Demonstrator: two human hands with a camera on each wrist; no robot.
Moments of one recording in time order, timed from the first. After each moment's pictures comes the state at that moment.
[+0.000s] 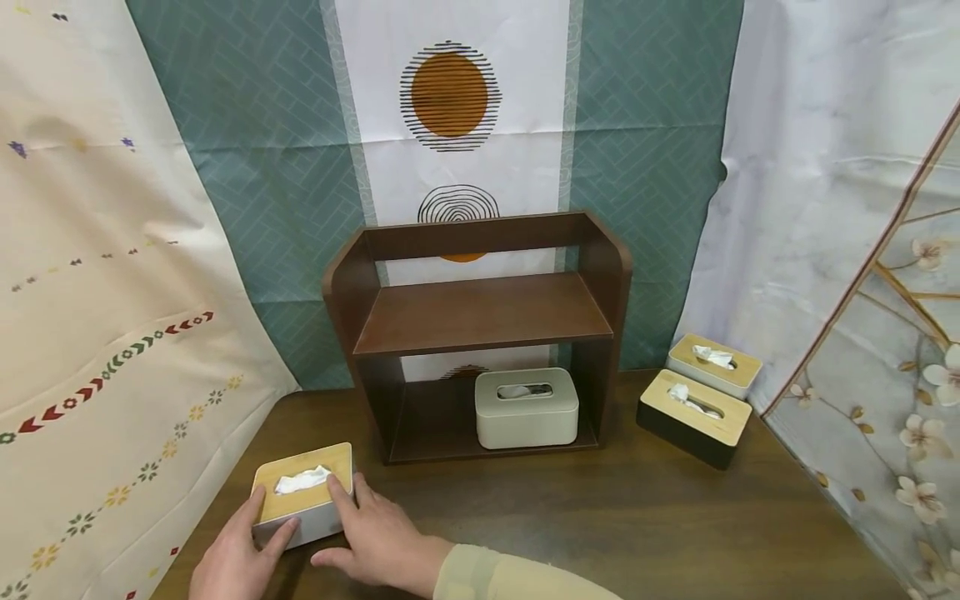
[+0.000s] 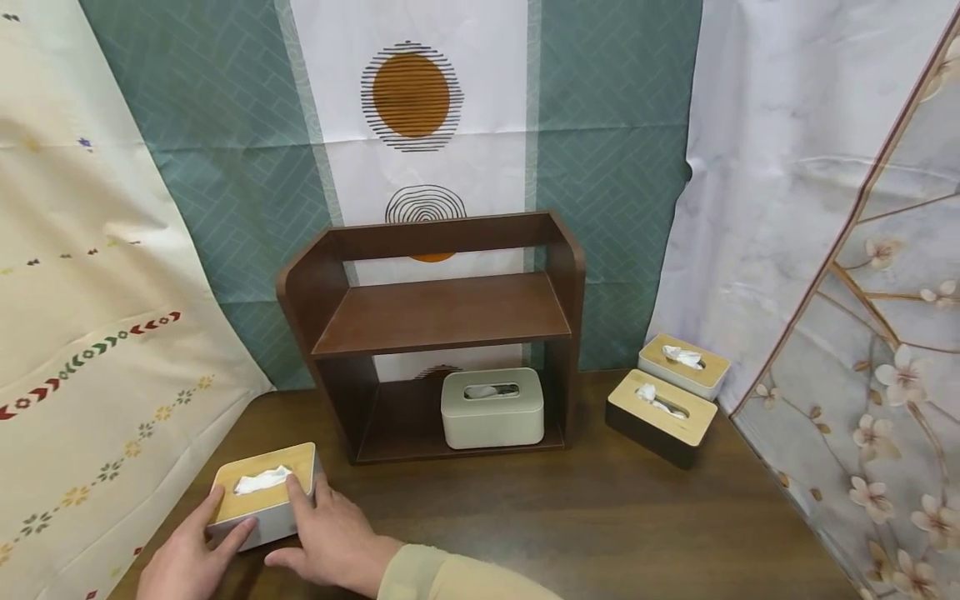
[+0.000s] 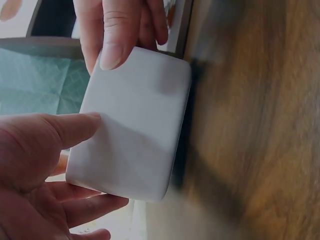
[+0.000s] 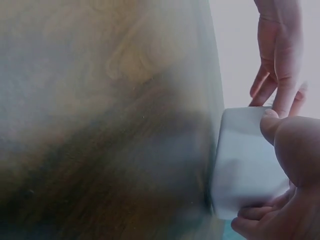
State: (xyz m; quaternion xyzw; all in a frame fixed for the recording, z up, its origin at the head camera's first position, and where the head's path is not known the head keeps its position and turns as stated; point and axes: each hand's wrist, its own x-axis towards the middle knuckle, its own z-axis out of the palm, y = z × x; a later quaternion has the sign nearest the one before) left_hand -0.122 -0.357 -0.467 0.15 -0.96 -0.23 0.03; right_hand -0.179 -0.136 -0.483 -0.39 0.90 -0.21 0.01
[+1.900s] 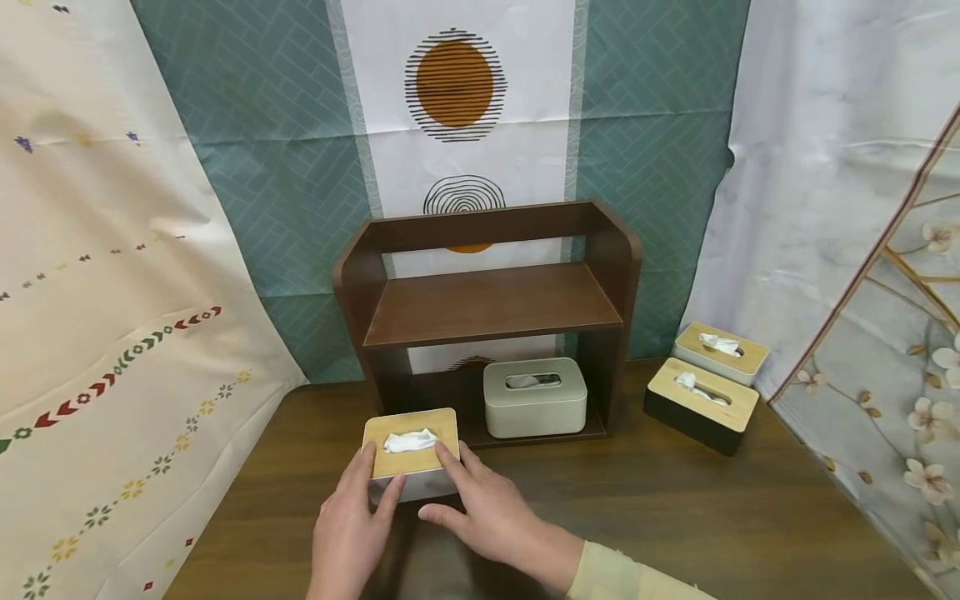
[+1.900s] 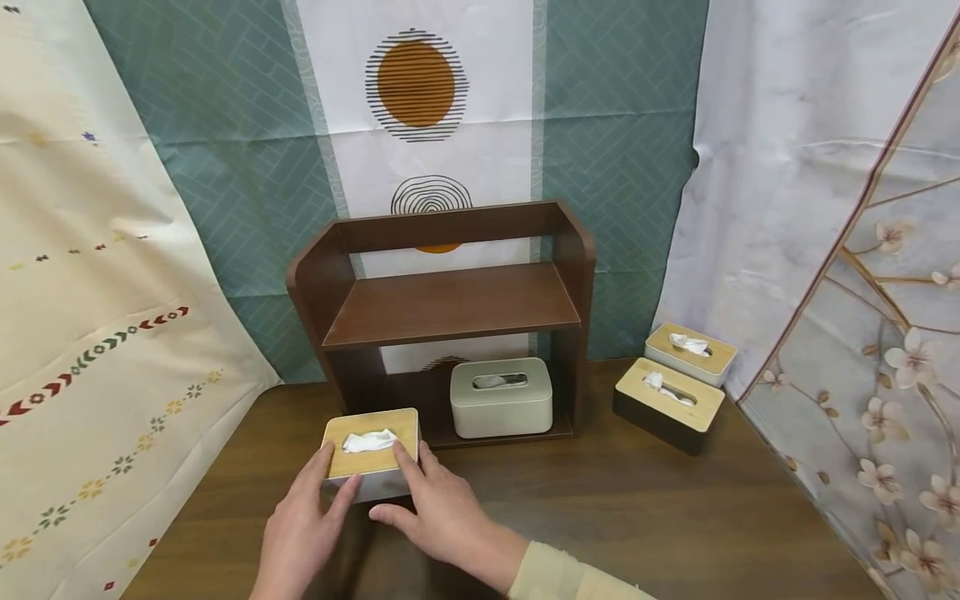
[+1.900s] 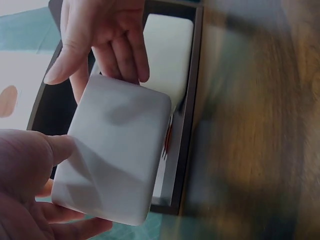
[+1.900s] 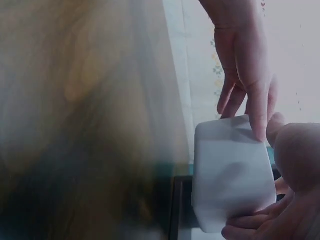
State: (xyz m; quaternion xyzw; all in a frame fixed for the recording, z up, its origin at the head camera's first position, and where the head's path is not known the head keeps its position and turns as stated) left_hand -0.132 -0.219 -0.447 0.06 -0.94 -0.28 0.18; right_hand -0.175 -0.005 -0.455 -0.30 0.90 -0.32 -0.02
